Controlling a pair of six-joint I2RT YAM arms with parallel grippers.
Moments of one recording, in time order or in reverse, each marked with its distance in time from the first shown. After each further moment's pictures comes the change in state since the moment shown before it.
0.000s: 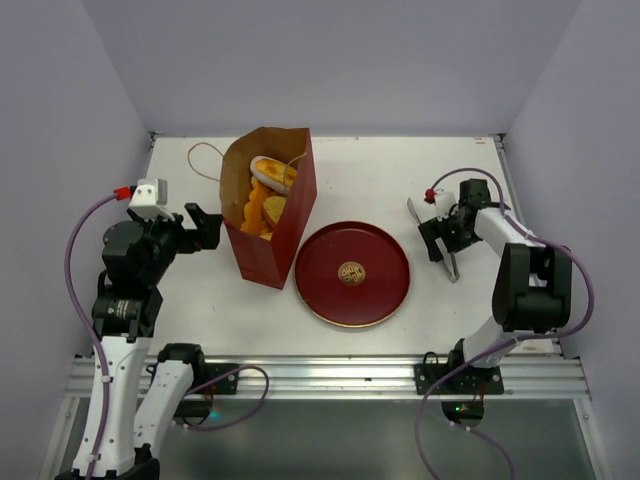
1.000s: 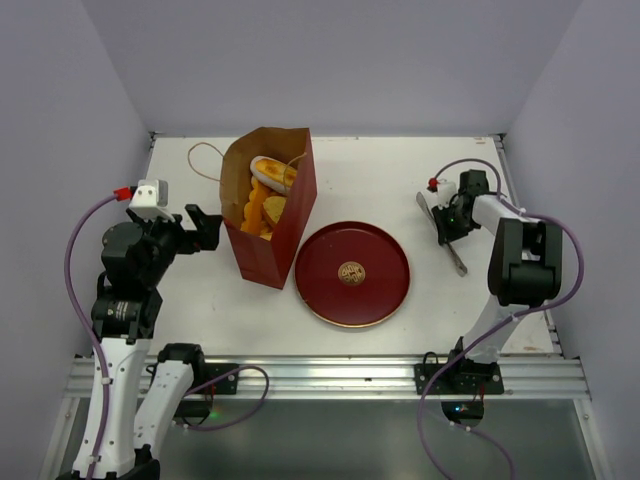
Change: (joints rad) left arm 0.000 -0.008 0.000 -0.002 -0.001 0.025; right arm -0.023 0.220 0.145 0.079 -0.018 0.056
